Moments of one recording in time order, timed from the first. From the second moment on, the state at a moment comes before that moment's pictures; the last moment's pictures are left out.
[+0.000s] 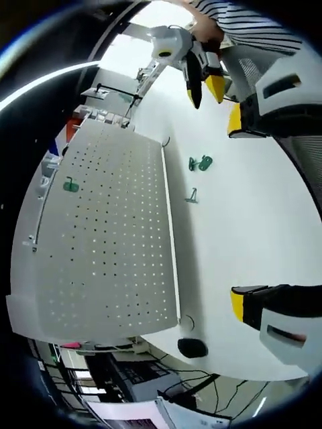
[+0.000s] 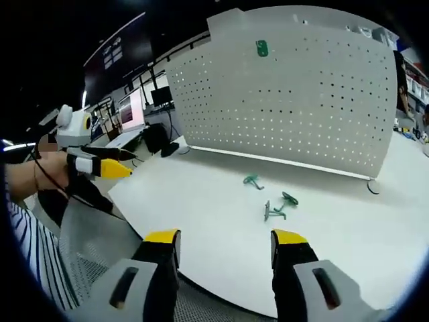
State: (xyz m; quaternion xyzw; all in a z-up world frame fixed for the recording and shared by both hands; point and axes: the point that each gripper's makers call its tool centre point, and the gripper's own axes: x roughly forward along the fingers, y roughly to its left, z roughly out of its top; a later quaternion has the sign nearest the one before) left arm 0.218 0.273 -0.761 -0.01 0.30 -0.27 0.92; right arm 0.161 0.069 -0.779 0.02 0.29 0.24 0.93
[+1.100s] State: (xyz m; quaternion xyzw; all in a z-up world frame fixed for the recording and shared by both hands) left arm 0.328 0.194 -0.838 -0.02 0.30 -0.32 0.90; right arm 0.162 0.054 -0.788 0.03 0.32 0.21 0.92
